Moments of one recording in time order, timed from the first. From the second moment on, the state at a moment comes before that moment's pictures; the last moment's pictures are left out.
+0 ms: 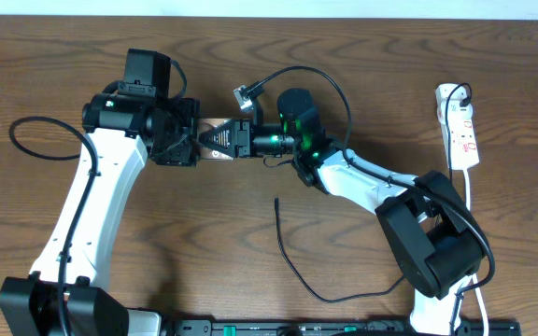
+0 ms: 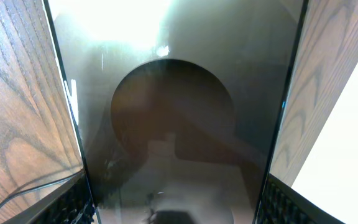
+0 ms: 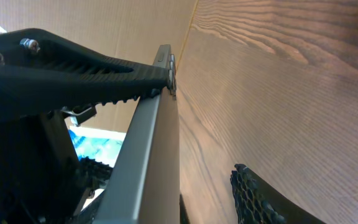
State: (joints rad) left arm -0.13 1.56 1.40 -1.02 0.20 -1.64; right arm 0.62 1.99 1.16 0.56 -0.88 1.02
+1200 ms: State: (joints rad) left arm -0.16 1.56 1.40 -1.01 0.20 -1.64; right arm 0.62 1.99 1.16 0.57 -0.88 1.06
